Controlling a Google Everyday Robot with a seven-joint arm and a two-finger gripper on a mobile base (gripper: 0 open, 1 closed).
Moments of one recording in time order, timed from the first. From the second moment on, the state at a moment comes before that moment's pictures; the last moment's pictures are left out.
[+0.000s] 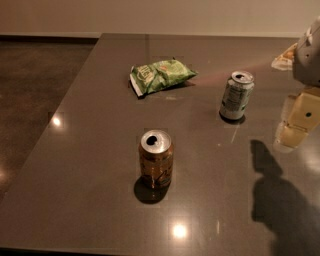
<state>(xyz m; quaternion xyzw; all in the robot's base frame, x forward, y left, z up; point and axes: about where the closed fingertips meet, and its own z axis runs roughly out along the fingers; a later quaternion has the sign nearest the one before) 0.438 -0.217 0.976 -0.60 0.78 -0.03 0.16</state>
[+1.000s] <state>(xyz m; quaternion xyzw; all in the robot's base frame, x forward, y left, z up) 0.463 -0.224 0.971 -0.55 0.81 -0.05 0.19</state>
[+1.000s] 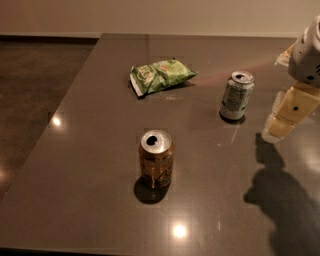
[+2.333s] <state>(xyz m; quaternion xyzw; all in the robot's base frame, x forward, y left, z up) 0.565 -0.250 0.931 -0.46 0.84 0.02 0.29</state>
